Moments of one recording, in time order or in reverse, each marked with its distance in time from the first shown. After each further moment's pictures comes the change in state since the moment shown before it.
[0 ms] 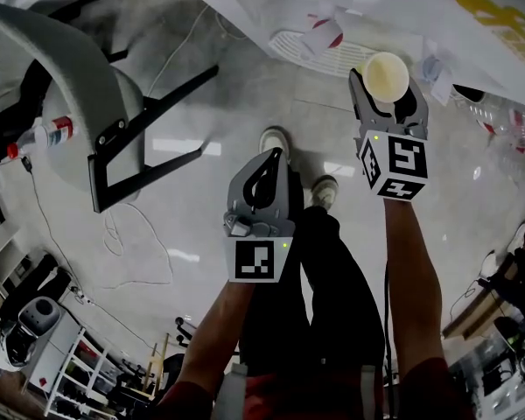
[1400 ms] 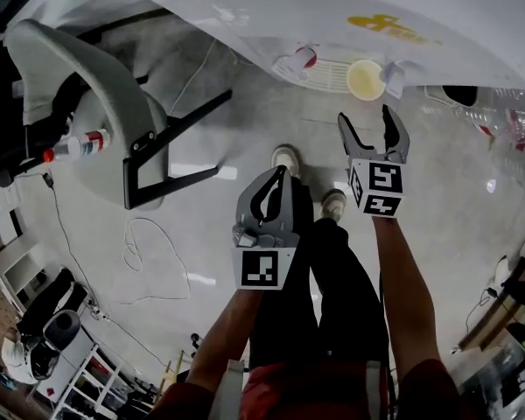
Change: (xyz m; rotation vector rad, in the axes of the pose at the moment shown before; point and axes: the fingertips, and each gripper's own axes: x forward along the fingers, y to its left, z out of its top) left arm -0.029 -0.017 0.045 0.042 -0.027 -0.025; right arm -0.044 0.011 -0.032 0.059 0.097 -0.013
